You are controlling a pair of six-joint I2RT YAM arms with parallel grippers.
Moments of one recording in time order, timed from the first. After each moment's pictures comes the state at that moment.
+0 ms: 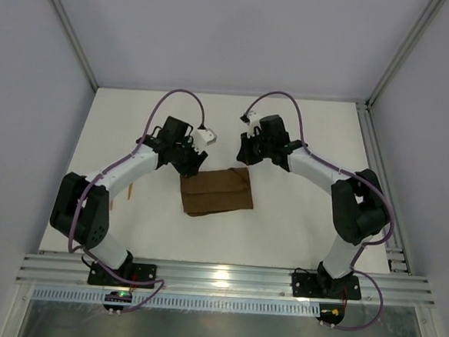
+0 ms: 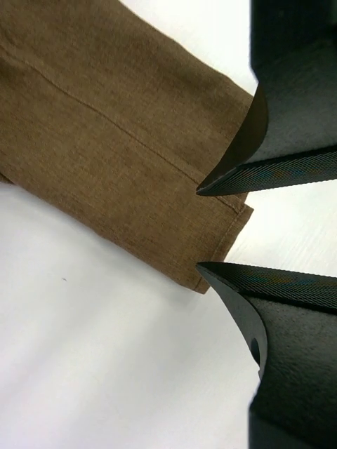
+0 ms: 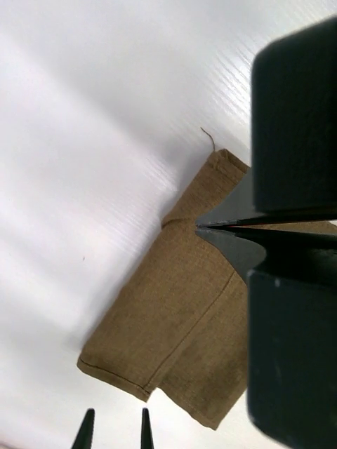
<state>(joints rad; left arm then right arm) -0.43 1.58 1.13 -0.51 0.27 0.36 0.50 1.76 1.21 -0.15 -0.34 0.09</state>
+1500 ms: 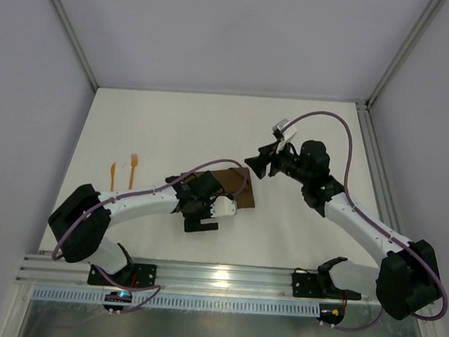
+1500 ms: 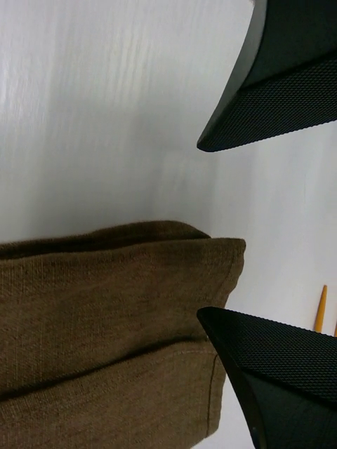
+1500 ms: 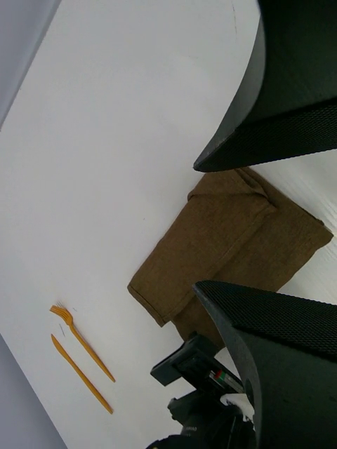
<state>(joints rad) -0.89 1.50 0.89 -0.63 -0.01 0.58 0.46 1.19 0.74 0.26 -0.40 0.04</state>
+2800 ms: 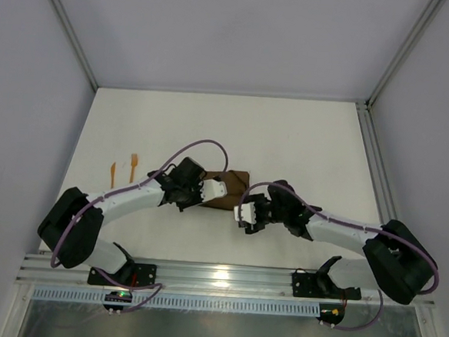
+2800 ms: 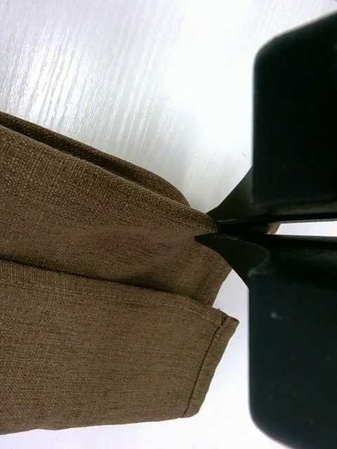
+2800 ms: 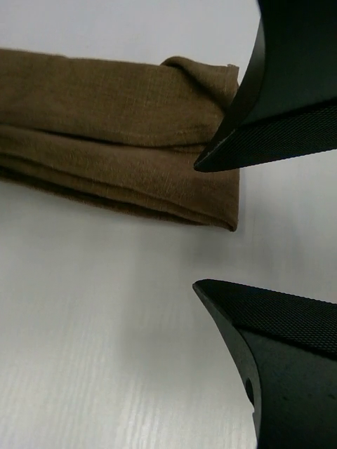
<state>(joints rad) -0.69 1.44 0.80 -0.45 0.07 0.61 0.70 1.27 0.45 0.16 -0.51 -0.99</state>
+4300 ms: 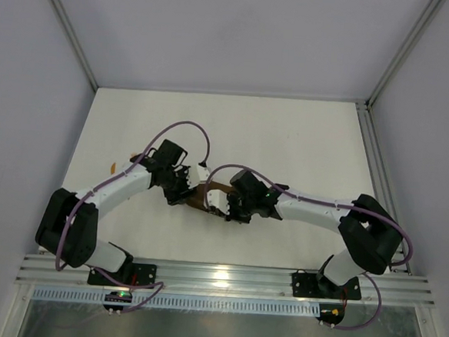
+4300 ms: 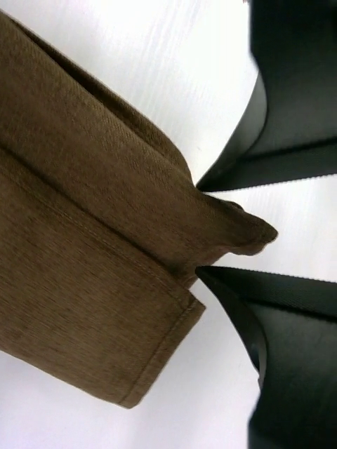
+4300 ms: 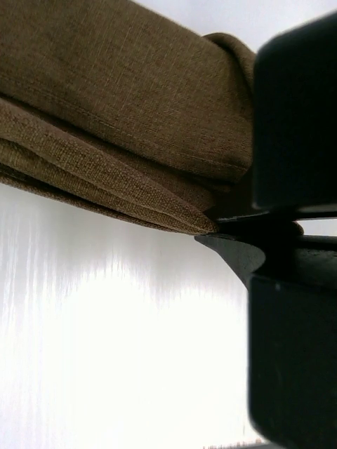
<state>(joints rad) -0.46 1.43 0.90 -0.63 0.33 0.74 0.90 1.56 0.86 -0.27 -0.30 -0.68</state>
